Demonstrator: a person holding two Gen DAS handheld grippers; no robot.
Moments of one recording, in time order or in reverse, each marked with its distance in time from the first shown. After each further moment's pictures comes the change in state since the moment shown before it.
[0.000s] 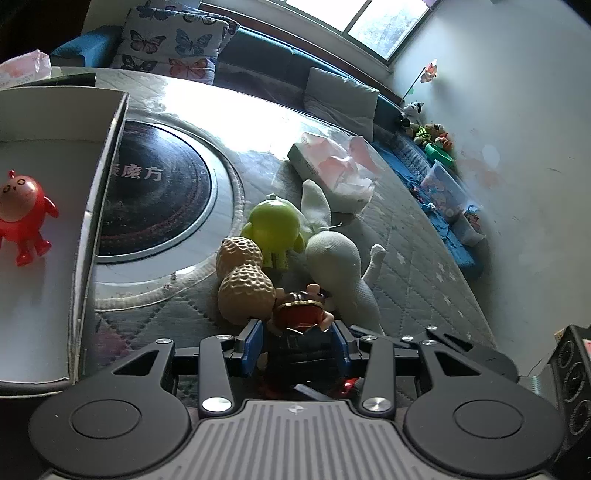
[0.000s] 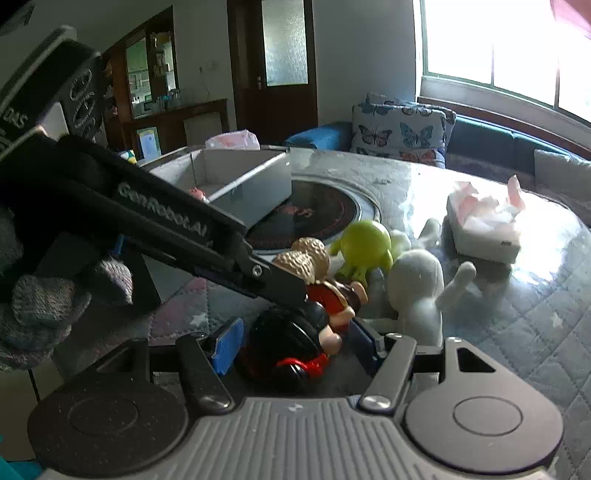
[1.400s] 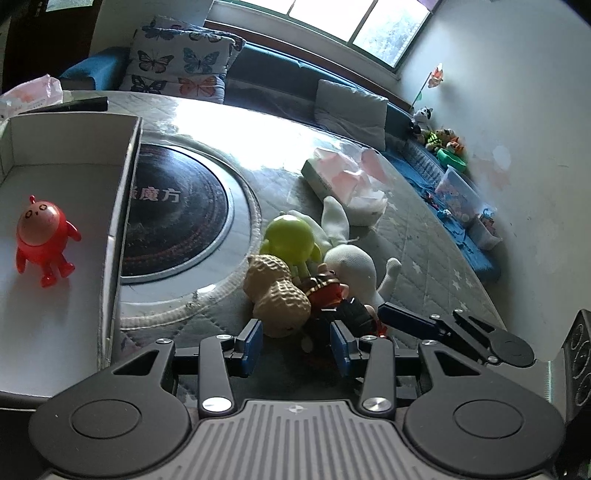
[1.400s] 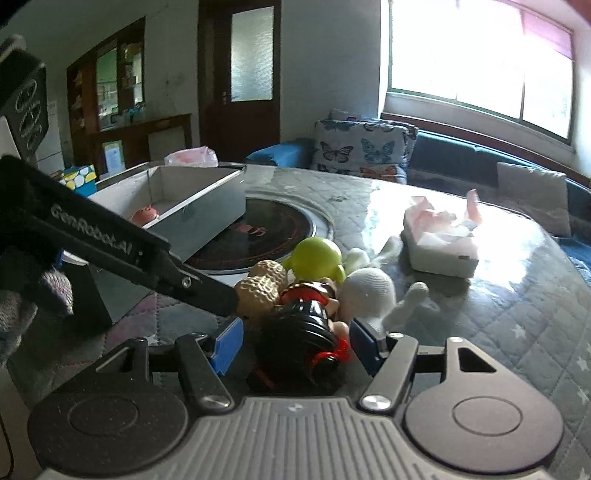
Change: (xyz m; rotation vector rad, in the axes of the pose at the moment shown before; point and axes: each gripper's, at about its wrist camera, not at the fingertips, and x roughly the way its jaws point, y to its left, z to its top) left arm -0.012 0.001 0.002 0.035 -0.050 0.071; right arm 0.003 -0.008 0.004 0.004 -0.061 -0.130
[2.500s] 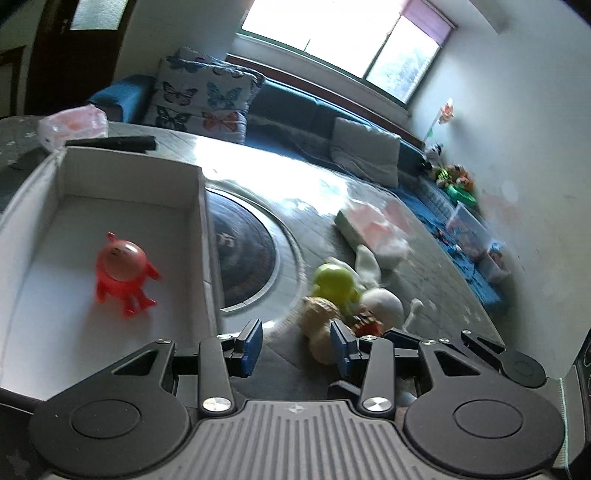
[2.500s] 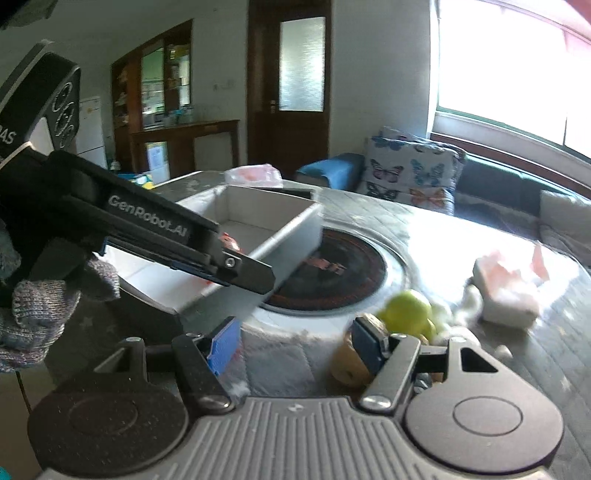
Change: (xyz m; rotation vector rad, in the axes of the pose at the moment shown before) left arm -0.043 0.034 0.012 -0.017 -0.107 0.026; right arm -0.010 0.056 0.032 -0.057 -0.037 0.102
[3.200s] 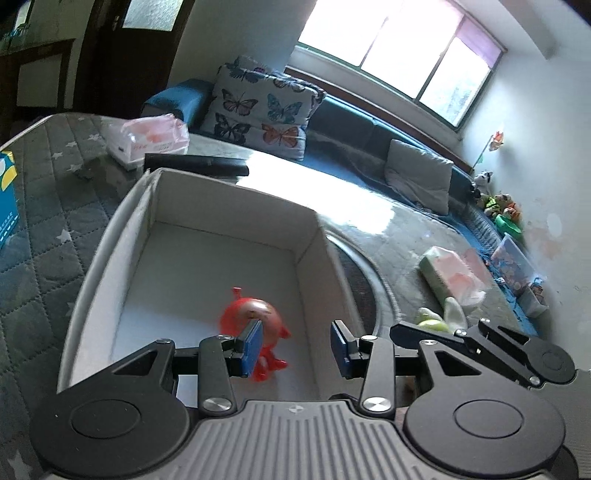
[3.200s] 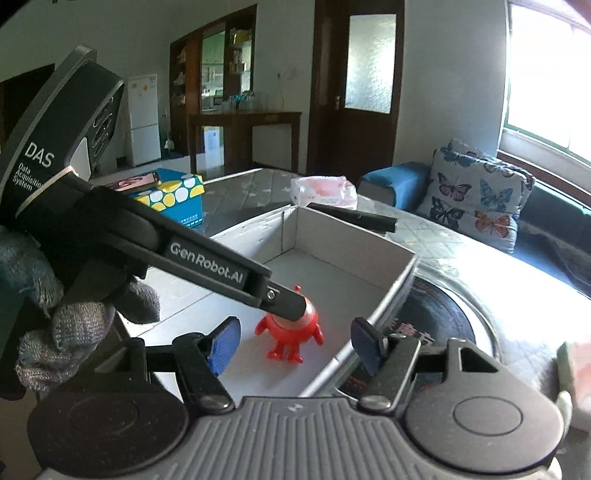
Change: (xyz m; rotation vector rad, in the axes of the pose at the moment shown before) left arm -0.016 0.090 0.039 -0.089 -0.051 0.129; right arm 0.081 0.057 0.066 -0.147 0.015 0.168
